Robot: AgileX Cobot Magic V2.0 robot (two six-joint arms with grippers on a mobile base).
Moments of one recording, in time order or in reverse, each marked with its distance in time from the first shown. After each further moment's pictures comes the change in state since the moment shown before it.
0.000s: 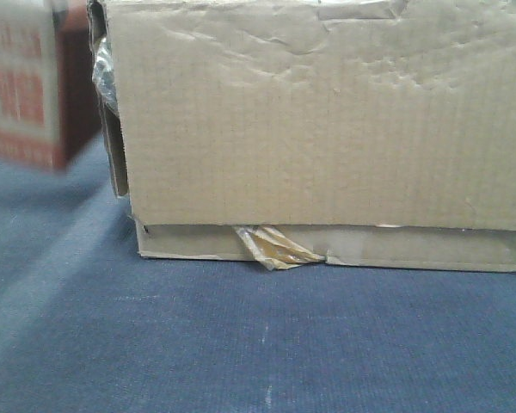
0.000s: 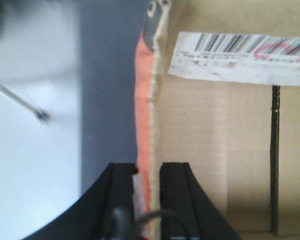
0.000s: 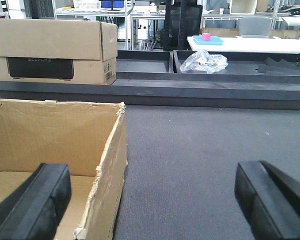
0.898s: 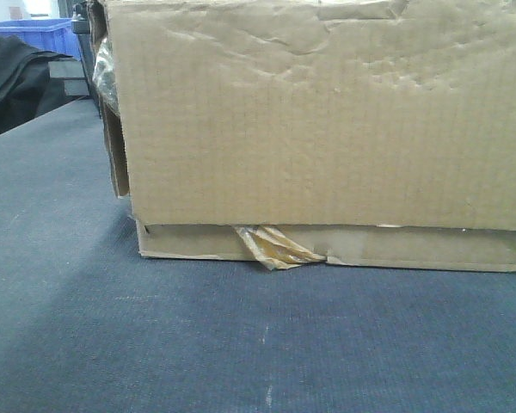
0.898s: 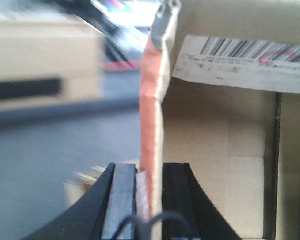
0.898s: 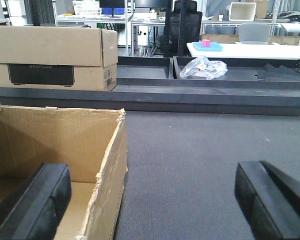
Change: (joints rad) left arm -0.402 -0.140 -0.211 -0.373 -0.284 -0.102; right arm 0.000 0.000 0.000 0.000 -0.021 0.000
